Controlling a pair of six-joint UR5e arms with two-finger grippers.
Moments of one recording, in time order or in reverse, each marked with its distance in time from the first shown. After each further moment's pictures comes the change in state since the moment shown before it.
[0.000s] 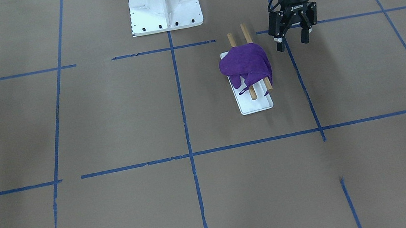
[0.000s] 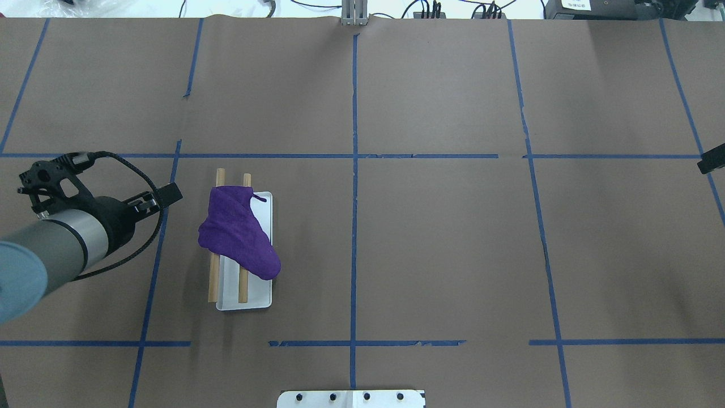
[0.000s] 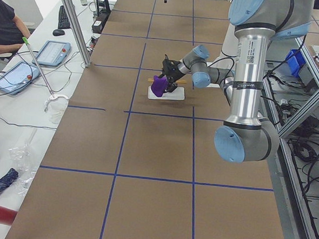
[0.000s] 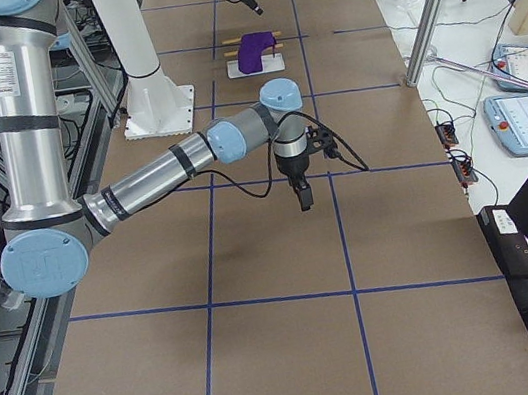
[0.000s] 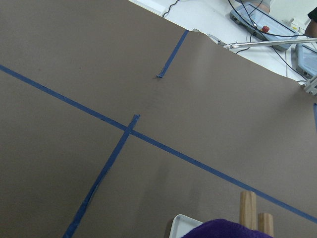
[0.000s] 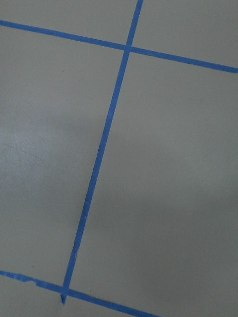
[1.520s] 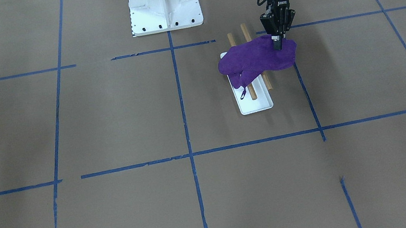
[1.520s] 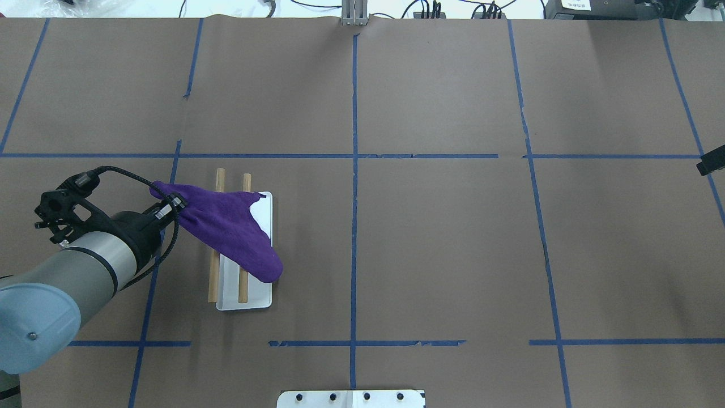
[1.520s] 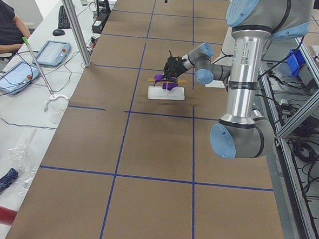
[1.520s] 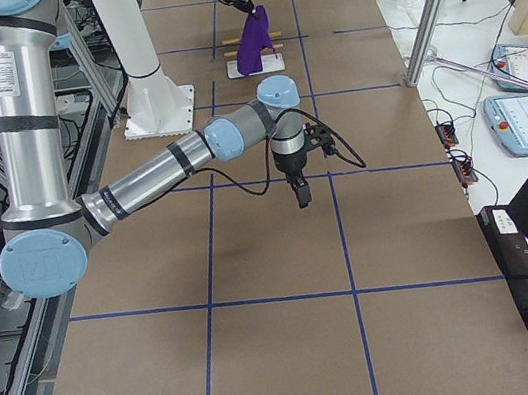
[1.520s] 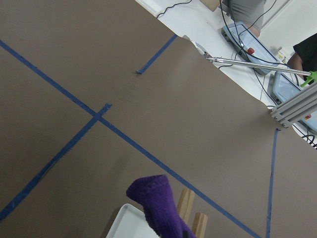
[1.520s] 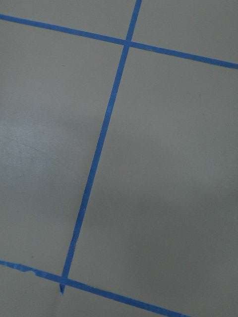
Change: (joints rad) left arm 0.153 -0.032 0.002 0.004 0.240 -0.356; right arm -0.002 -0.004 0.023 -0.008 0.011 -0.001
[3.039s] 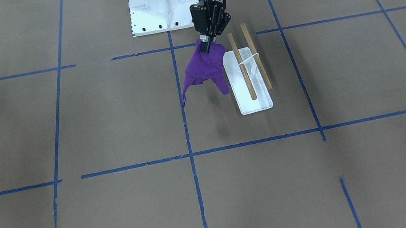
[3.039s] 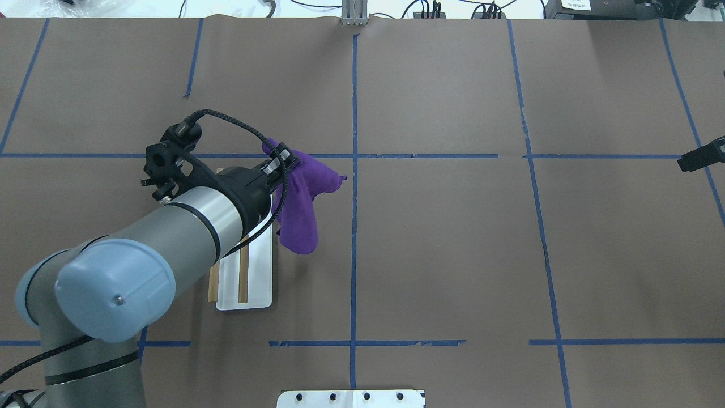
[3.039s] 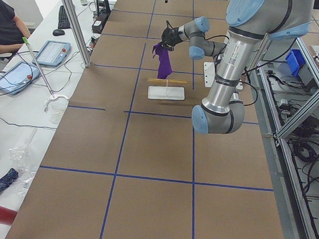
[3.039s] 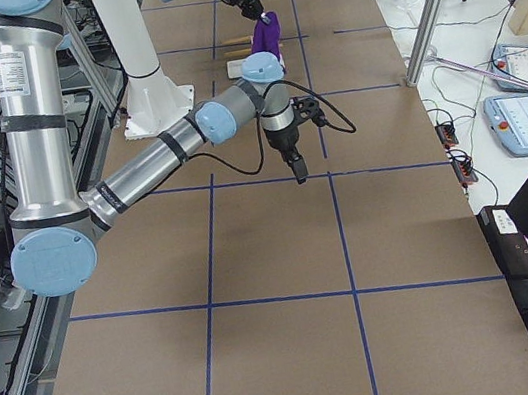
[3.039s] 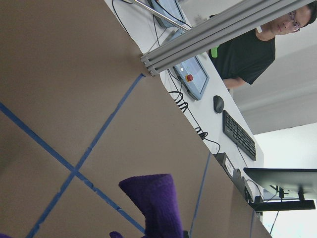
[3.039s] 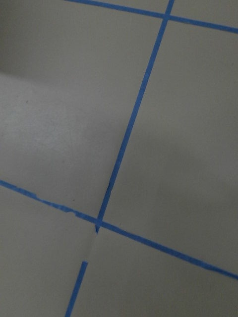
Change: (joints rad) left arm -0.016 -0.392 0.095 -0.012 -0.033 -0.003; right arm -0.057 0.002 0.092 0.010 -0.061 0.023
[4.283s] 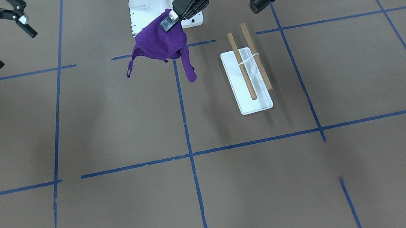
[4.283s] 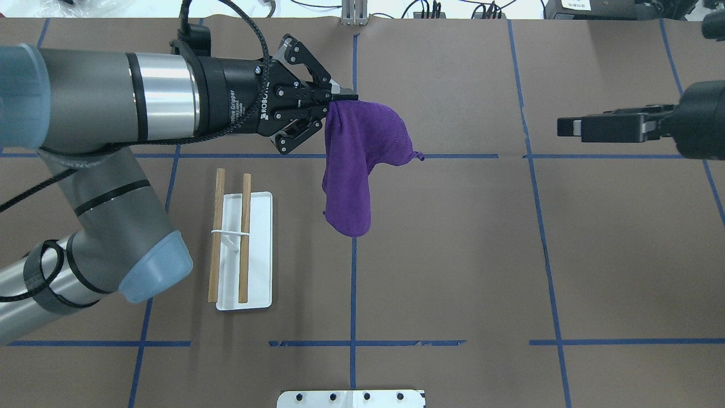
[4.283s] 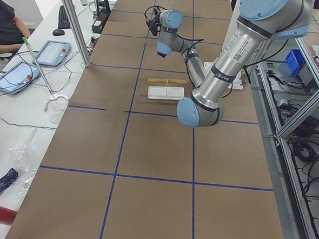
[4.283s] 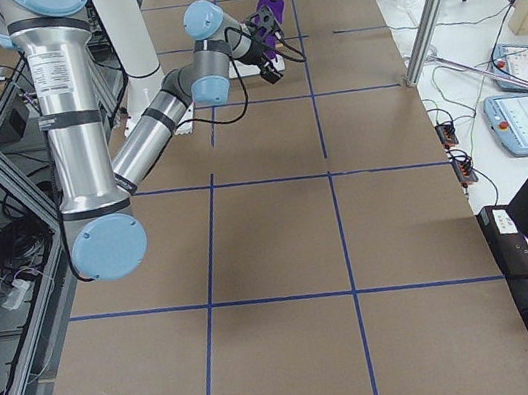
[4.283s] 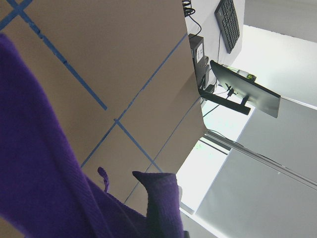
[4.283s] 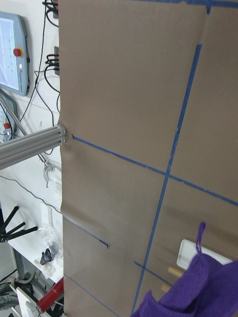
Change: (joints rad) left arm -0.329 -0.179 0.228 -0.598 -0.726 -0.400; right arm -0.189 0.071 0.159 0.591 -0.044 0.668
